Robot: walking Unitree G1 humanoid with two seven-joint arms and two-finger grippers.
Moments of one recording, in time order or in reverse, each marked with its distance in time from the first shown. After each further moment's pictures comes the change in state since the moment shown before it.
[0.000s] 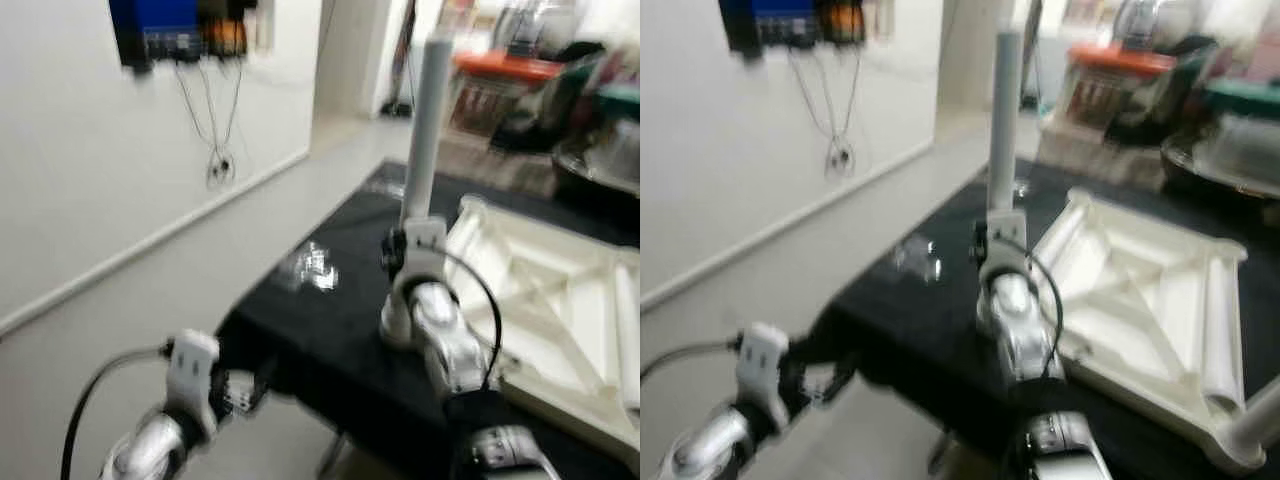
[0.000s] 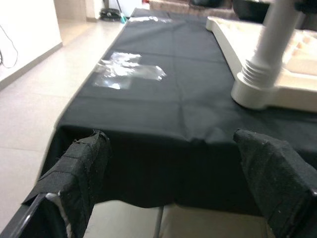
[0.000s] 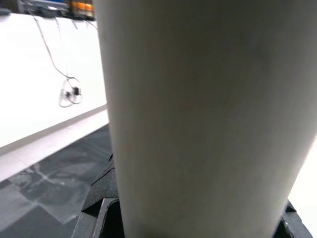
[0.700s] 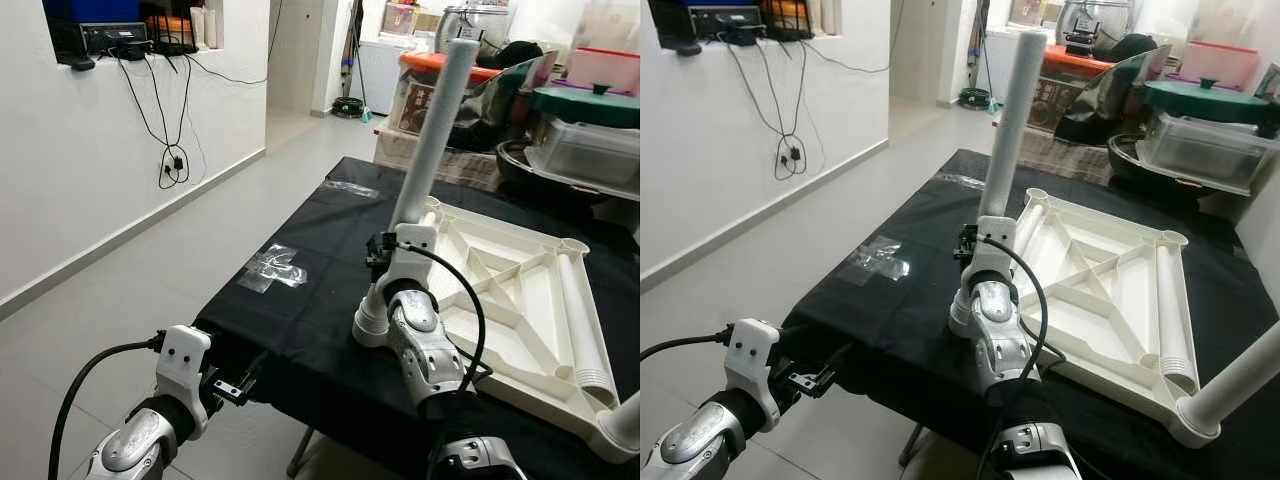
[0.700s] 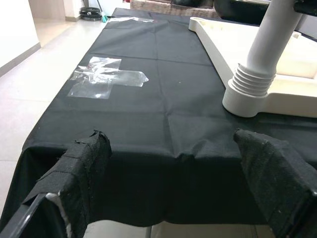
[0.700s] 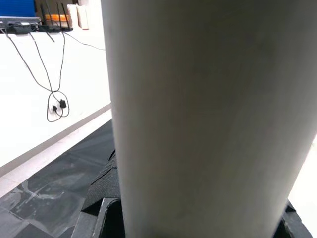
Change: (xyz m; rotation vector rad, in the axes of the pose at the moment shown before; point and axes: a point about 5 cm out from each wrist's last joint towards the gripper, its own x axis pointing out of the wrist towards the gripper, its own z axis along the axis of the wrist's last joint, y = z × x) left arm 0.003 0.001 0.002 0.005 -0.008 -0.001; right arm -0.001 0.008 0.006 0.107 -0.031 -0.034
